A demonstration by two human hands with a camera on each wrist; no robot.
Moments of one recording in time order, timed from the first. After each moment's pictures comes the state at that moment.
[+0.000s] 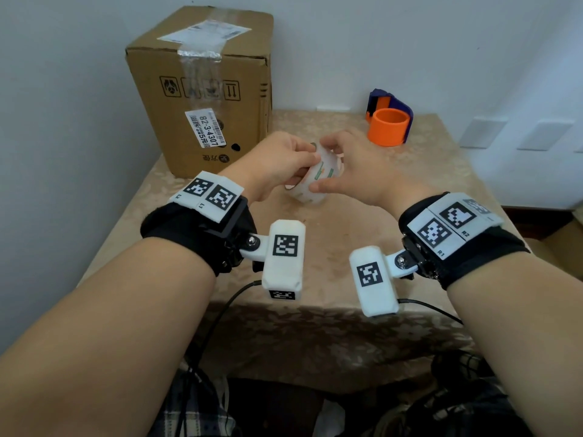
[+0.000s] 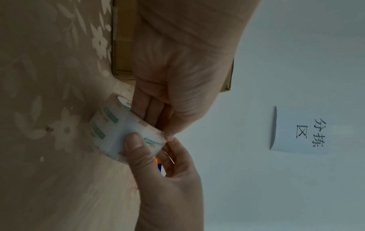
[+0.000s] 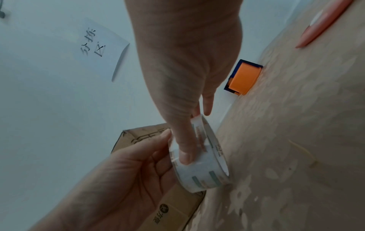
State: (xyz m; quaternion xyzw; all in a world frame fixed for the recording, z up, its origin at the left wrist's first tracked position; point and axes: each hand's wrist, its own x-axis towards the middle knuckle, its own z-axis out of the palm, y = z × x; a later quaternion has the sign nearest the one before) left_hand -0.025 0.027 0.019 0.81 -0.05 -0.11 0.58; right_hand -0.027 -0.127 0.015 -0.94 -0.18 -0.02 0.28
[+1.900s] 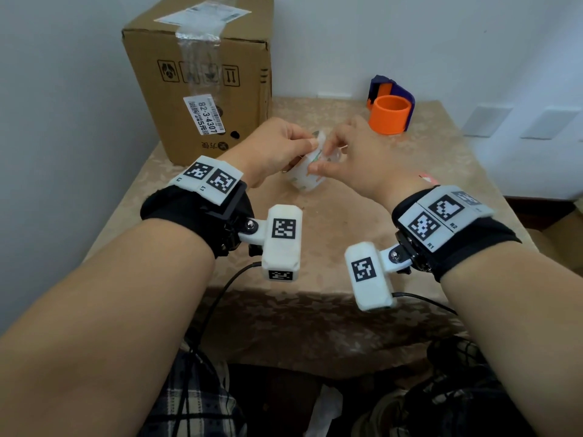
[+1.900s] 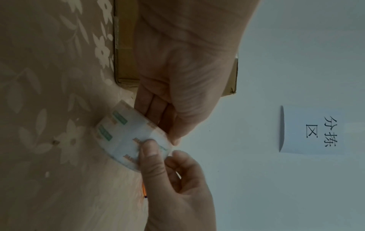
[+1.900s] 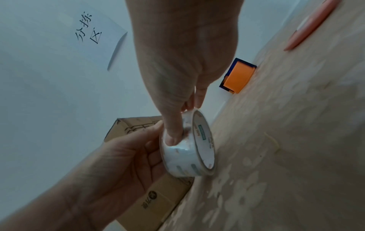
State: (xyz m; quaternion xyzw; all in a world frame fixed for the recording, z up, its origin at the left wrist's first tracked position) left_hand -0.023 0.033 0.014 0.84 -0.09 -0.08 0.53; right_hand -0.026 -0.128 0.001 -0.92 -0.15 -0.07 0.35
